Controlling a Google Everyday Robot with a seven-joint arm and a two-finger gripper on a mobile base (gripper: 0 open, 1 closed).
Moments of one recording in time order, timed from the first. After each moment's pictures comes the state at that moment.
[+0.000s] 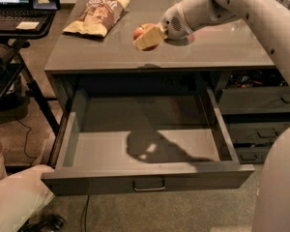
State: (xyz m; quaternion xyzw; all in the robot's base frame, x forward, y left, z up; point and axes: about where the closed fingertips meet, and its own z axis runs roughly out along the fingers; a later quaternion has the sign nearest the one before) arm 0.709 -0.020 0.917 -0.42 0.79 0.27 0.36
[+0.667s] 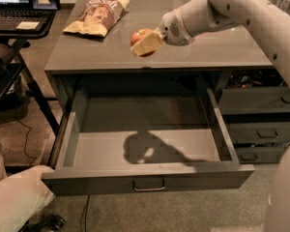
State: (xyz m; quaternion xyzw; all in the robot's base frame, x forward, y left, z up) arm 0.691 -0.011 0.911 -0.43 0.77 0.29 0.36
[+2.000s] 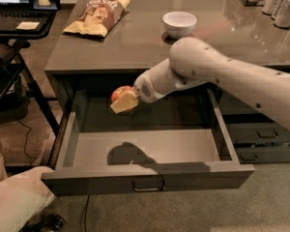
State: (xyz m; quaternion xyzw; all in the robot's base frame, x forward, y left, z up) arm 0.600 0.050 0.777 -0.42 0.81 0.28 0.29
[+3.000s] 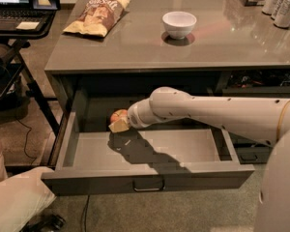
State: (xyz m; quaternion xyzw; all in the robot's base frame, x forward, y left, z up) arm 0.632 0.074 0.639 -0.37 0.84 0.23 0.32
